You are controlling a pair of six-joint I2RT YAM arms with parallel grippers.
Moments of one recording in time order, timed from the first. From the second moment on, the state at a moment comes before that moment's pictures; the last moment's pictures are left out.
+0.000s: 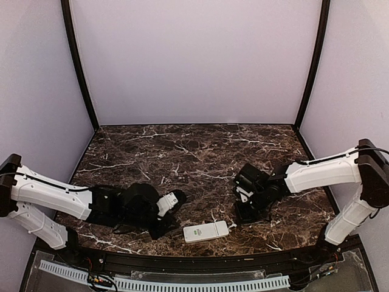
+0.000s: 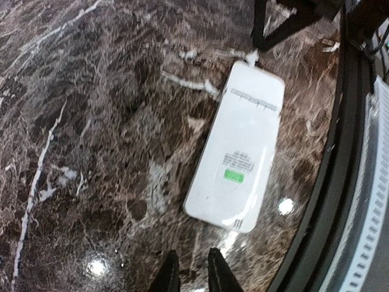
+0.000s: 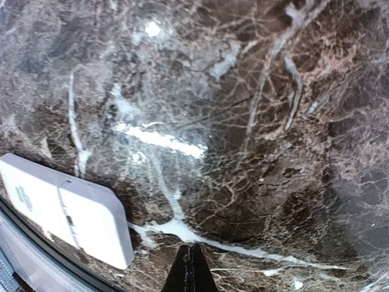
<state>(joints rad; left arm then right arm) -1.20 1.35 0.64 -0.08 -0.03 -0.19 0.94 1.55 0.83 -0.56 -0.19 0.73</state>
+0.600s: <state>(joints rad) -1.23 1.51 0.63 -0.13 -0.07 -0.36 1.08 1.66 0.92 -0.59 -0.05 0.82</state>
